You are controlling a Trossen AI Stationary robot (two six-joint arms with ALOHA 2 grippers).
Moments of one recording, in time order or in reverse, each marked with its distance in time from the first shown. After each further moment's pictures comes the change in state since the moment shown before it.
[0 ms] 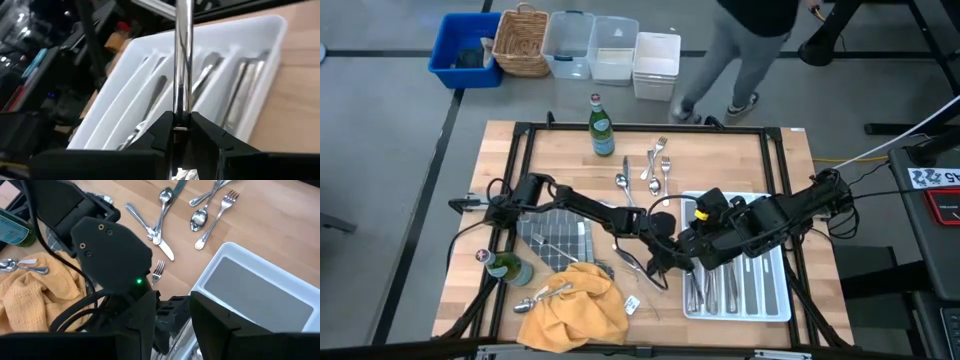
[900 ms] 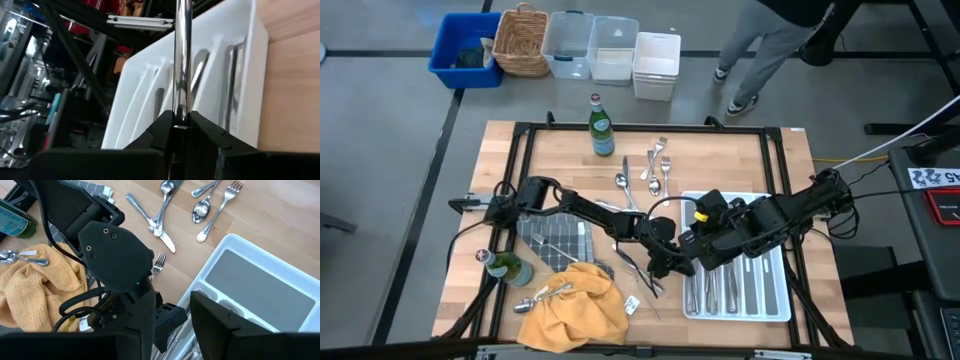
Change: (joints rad) left arm -0.013 0.052 0.000 0.090 0.025 0.282; right arm 0.000 0.000 -0.001 0.000 -0.041 -0.002
